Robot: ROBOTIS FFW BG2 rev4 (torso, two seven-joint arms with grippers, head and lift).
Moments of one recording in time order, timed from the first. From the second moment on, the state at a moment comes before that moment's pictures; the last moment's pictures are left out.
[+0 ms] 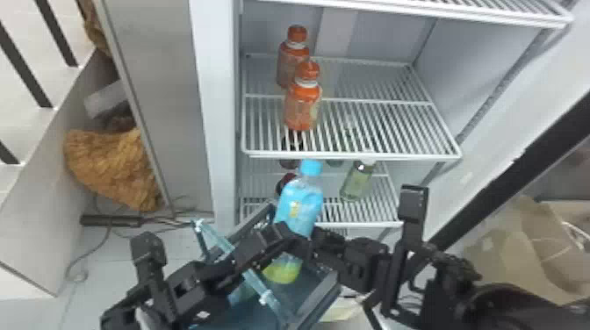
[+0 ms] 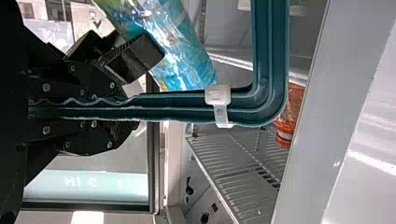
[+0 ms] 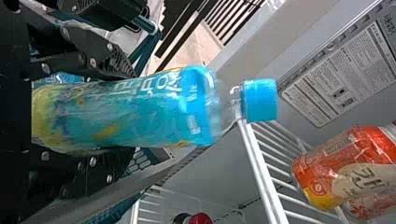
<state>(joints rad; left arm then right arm) 0.32 0.10 -0.04 -1.67 1.43 1.06 -0.64 0.44 -0.14 -0.07 -2.25 -0.53 1.00 0.49</state>
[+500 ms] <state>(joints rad) 0.32 0.10 -0.04 -1.67 1.43 1.05 -0.64 0.46 -0.14 -0.09 -2.26 -0.52 0.94 0.52</state>
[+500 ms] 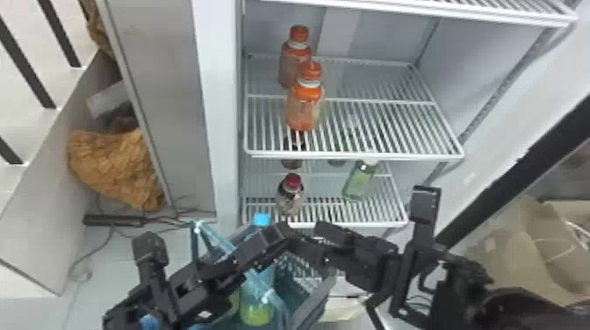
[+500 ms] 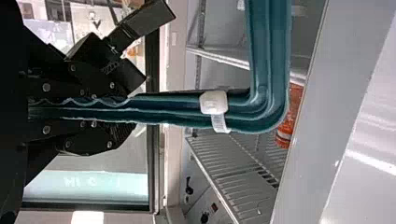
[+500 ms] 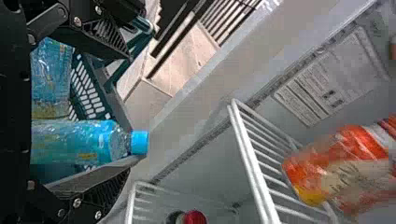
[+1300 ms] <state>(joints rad) 0.34 0.10 -0.04 -1.67 1.43 1.05 -0.65 0.73 -0.13 -0.24 -2.13 -0.51 0.23 0.58</state>
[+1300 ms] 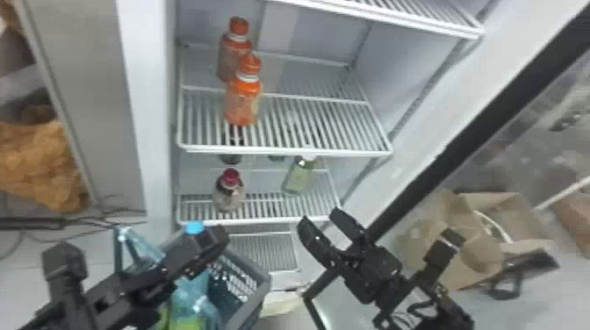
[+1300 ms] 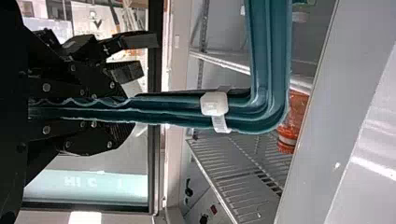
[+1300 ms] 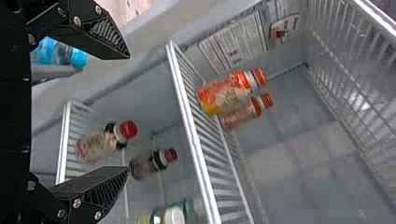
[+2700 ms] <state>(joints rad) 0.37 0.08 -0.01 -1.67 1.44 1.06 -0.64 1.08 -0.01 -0.49 -2.34 -0.31 0.00 0.56</state>
